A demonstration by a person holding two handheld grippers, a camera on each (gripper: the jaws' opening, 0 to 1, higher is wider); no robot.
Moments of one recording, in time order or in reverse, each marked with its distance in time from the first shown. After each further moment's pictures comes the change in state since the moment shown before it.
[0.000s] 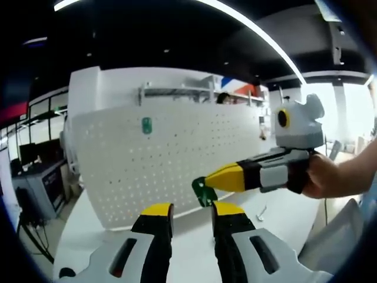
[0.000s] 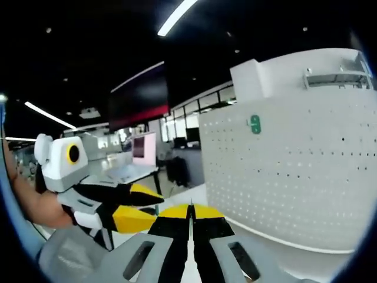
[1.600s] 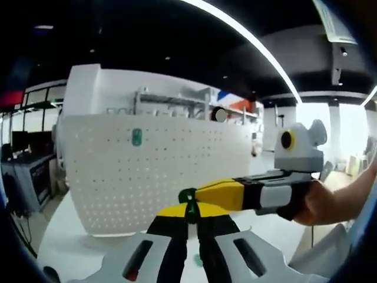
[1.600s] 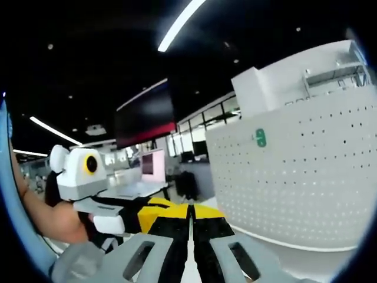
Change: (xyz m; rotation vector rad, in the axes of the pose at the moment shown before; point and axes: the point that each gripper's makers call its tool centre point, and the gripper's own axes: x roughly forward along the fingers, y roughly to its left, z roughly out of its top) left arm 0.011 -0.016 0.026 -0.096 -0.072 -0.076; right arm -0.008 0.013 0.024 0.067 -0.105 0.045
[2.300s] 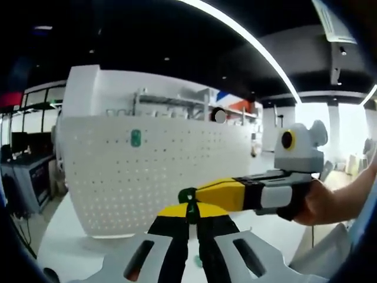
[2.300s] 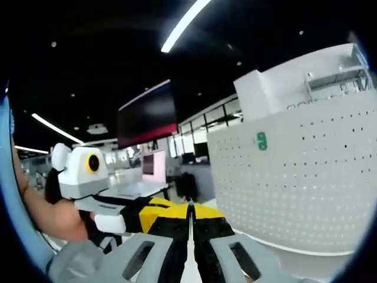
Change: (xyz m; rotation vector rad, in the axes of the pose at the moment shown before) left arm 0.003 -0.001 0.000 0.002 -0.006 -0.007; right arm 0.000 -0.001 0.001 -0.033 -0.005 0.011
